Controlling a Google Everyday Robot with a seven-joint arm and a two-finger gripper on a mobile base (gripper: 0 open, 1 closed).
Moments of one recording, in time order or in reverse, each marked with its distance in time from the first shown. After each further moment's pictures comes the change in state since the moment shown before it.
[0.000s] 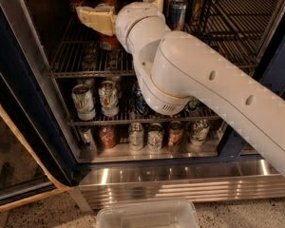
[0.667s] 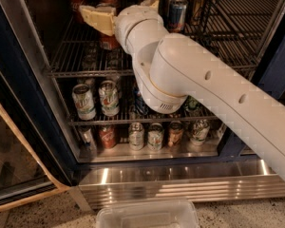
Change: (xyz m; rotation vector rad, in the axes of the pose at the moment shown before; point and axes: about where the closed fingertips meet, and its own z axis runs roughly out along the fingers) arm 0.010 0.000 0.009 -0.003 0.001 0.045
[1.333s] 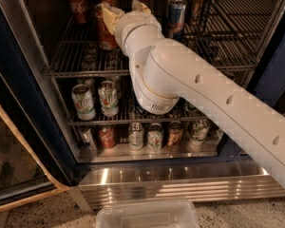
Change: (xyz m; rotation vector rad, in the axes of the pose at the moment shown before) arm 0.020 -0.012 0.011 0.062 0.014 0.073
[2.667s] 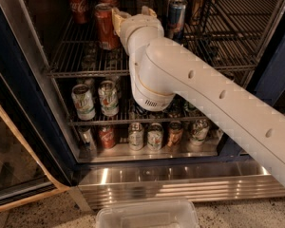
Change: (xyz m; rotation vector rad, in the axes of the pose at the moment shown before) arm 0.021 -0.028 0.009 0.124 0.064 -0.022
